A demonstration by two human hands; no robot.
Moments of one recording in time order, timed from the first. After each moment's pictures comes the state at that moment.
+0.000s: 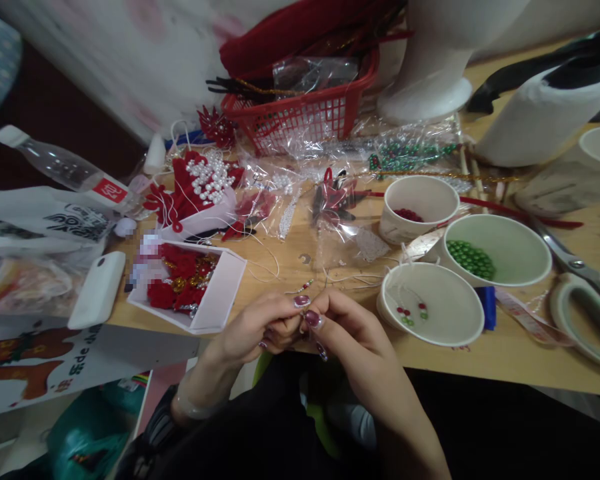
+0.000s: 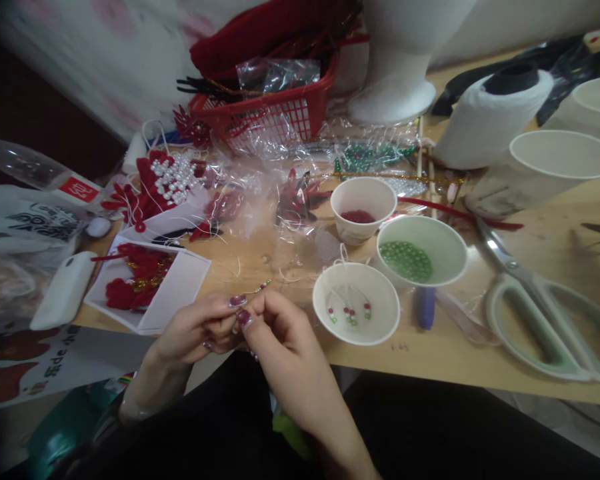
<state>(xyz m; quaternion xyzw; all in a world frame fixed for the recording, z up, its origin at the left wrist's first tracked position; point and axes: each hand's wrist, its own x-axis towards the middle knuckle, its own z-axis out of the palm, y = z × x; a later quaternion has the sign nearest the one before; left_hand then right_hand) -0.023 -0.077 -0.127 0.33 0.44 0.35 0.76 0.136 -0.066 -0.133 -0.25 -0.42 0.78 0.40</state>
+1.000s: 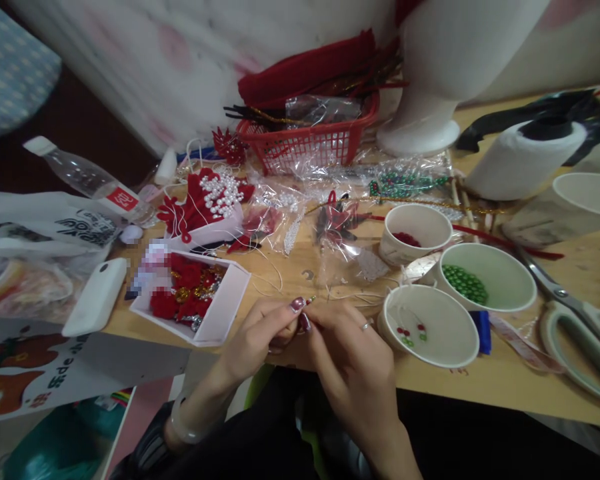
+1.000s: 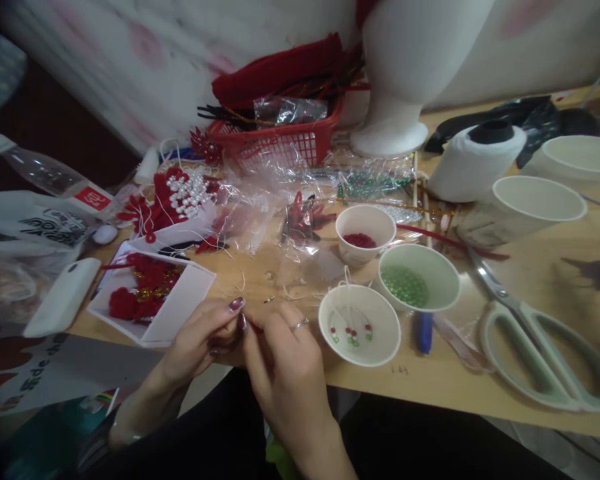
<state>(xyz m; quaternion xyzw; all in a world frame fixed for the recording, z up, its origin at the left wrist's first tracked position) -0.022 -0.083 -0.132 0.39 0.51 0.43 0.63 0.127 -0.068 -0.144 -0.32 -0.69 0.38 0.52</state>
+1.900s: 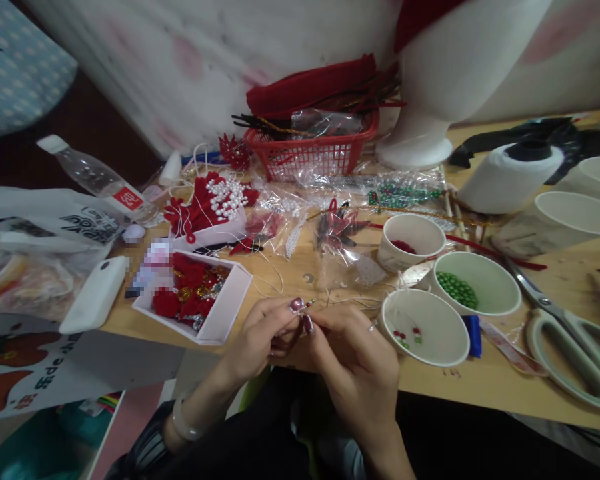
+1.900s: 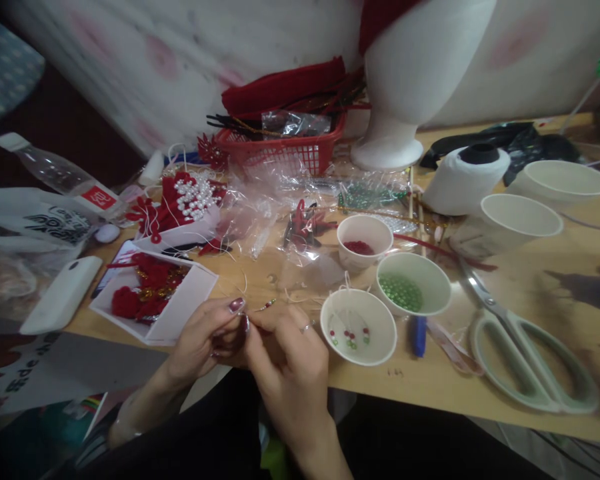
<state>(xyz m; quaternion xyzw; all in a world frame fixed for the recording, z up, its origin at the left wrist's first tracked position) -0.017 -0.083 -0.128 0.33 0.48 0.47 0.66 0.125 -0.069 -0.144 -0.33 -0.65 0.40 0.56</state>
